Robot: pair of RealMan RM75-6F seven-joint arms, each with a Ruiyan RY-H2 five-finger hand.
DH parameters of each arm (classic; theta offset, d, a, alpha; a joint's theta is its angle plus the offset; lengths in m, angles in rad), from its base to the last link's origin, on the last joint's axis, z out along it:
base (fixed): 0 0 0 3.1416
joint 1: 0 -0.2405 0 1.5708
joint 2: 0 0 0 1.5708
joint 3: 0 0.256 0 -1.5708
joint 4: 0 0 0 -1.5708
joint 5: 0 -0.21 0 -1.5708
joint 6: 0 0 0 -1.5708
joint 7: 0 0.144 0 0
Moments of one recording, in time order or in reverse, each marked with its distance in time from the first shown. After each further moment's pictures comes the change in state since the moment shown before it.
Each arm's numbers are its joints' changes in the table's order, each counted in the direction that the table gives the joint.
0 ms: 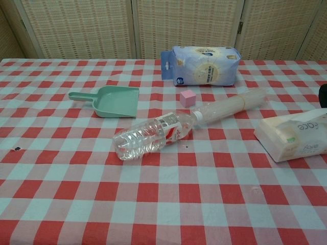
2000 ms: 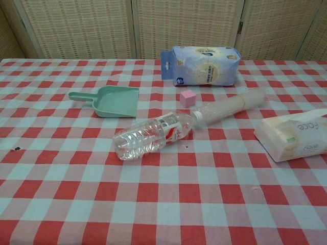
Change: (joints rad) left arm 0.003 -0.007 -0.004 0.010 0.001 -0.007 0.011; right arm 0.246 0.304 -0.036 -0.382 0.031 -0.228 0.103
